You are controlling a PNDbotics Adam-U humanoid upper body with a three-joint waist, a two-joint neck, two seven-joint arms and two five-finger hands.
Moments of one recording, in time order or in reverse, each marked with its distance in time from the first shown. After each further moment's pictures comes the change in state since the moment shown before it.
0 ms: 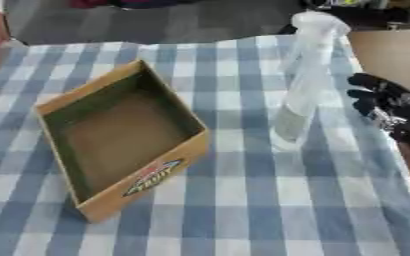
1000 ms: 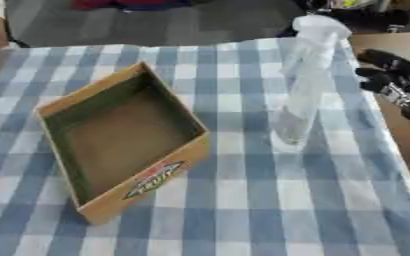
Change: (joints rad) left arm 0.000 0.000 -0.005 0.000 0.000 0.001 -0.004; right arm -0.074 -0.036 -0.012 0.018 -0.051 -0.004 0.005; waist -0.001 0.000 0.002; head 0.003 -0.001
